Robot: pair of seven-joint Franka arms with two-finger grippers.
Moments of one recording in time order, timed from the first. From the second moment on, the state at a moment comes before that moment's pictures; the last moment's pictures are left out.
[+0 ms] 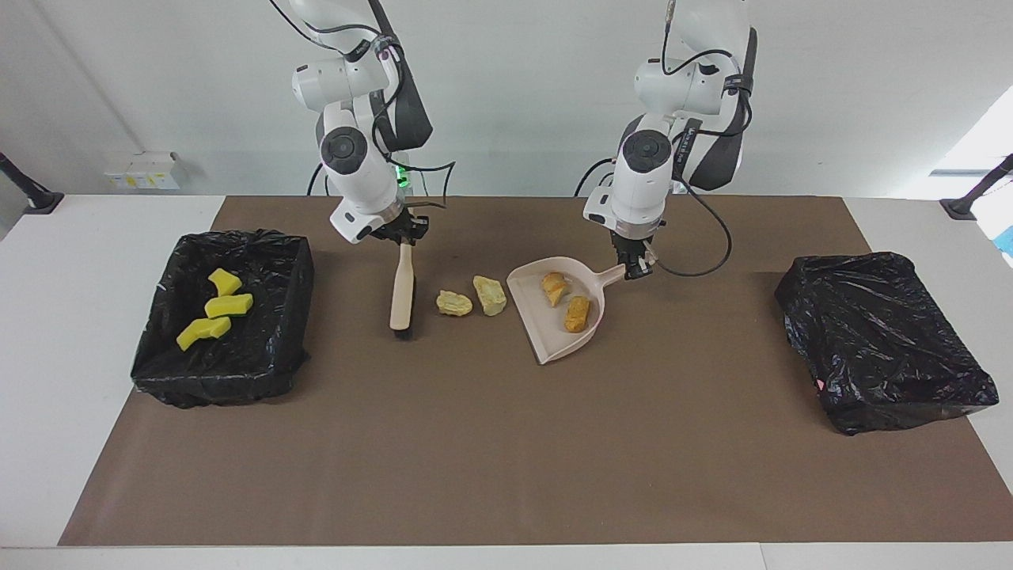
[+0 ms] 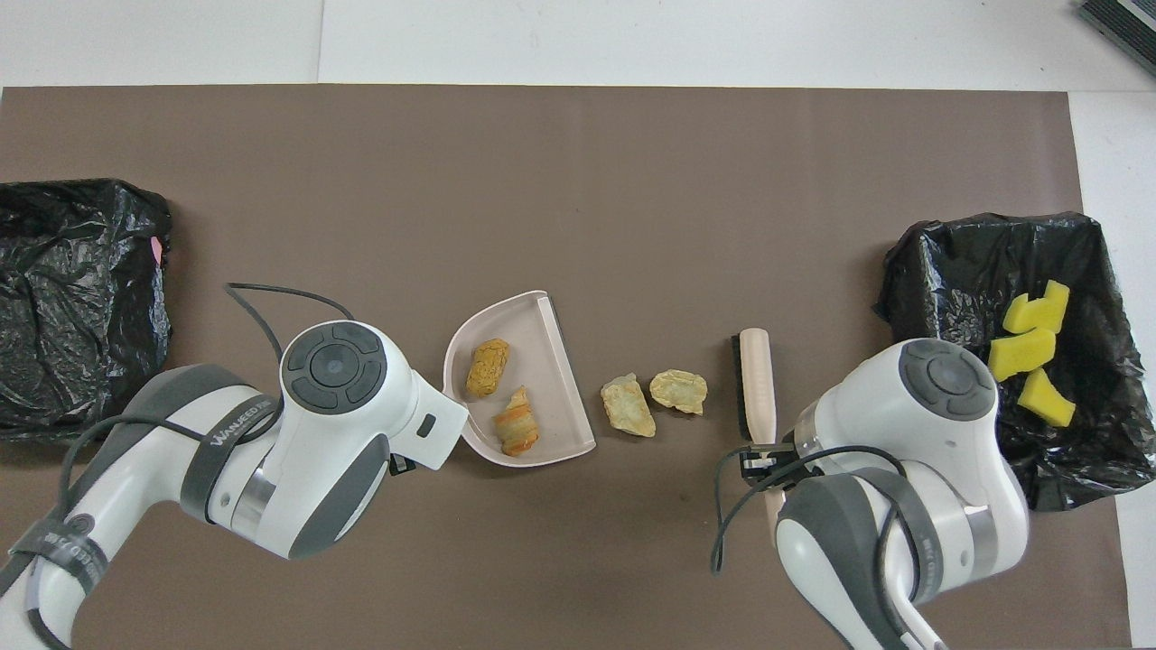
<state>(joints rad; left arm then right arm) -0.37 0.01 -0.14 -2.19 0.08 2.05 0.77 0.29 -0.13 0.02 -2.36 0.18 1.97 0.25</state>
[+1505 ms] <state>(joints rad) -0.26 0.01 -0.12 -2.18 0.02 2.08 0.77 0.57 0.08 0.01 -2.04 0.41 1.89 0.41</state>
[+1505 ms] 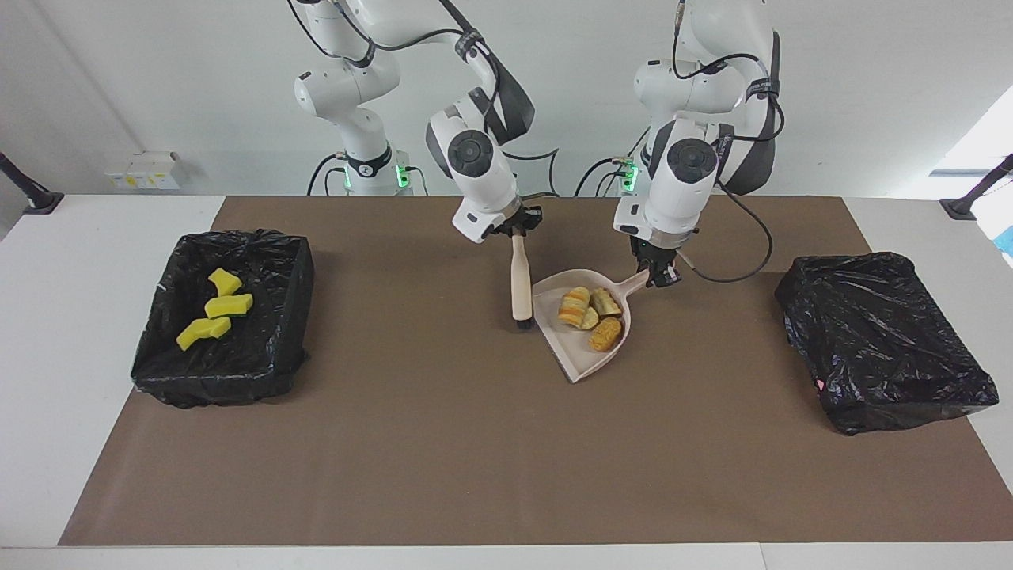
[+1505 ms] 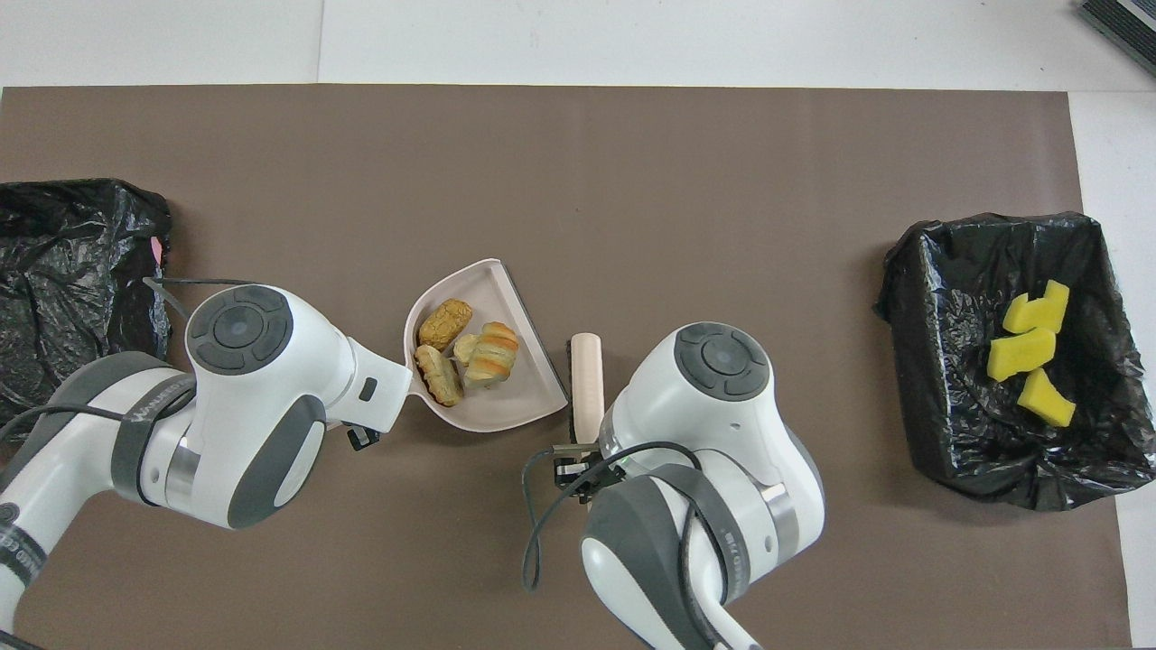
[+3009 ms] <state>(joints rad) 0.27 0.07 -0.10 -1.73 -0.03 1.68 1.15 0.97 0.13 0.03 -2.13 0.20 2.17 0.86</state>
